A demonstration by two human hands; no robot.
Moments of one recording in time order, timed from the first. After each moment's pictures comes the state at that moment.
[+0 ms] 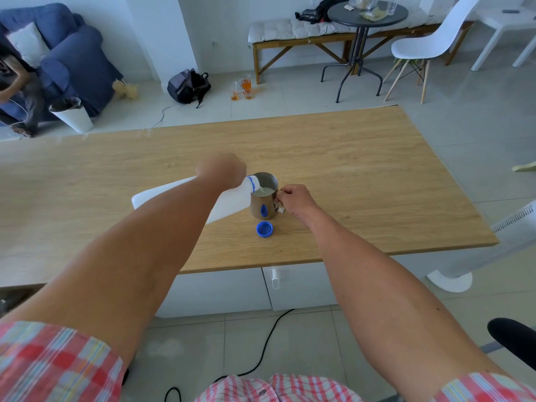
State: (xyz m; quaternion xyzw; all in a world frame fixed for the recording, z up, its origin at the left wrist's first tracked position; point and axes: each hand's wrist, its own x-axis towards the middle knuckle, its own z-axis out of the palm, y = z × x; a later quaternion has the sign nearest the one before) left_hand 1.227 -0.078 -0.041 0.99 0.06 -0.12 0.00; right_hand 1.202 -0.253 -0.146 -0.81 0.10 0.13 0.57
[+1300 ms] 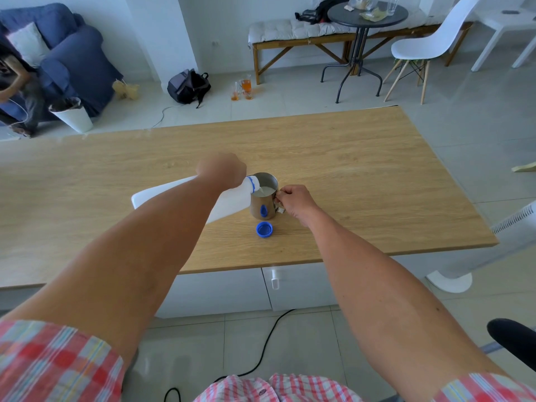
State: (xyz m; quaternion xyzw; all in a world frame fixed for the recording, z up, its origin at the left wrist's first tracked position) left_hand 1.227 -0.079 -0.041 0.99 0.05 -0.12 -0.01; right_hand 1.202 -0.255 -0.147 -0.80 0.12 0.13 0.57
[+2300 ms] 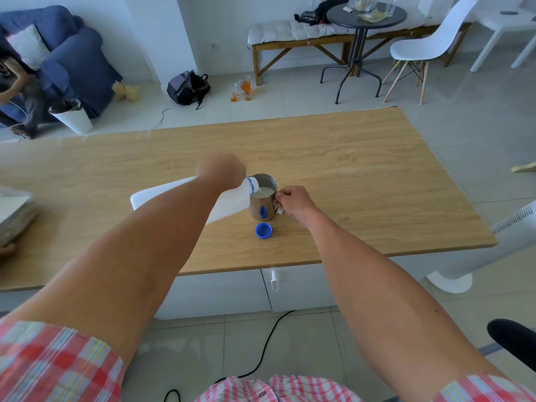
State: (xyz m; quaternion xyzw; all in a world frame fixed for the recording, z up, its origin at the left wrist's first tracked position) left_hand 1.226 -0.082 -0.039 0.99 0.04 -0.12 -0.02; right_hand 1.201 -0.256 -0.146 -0.80 0.12 0.13 0.57
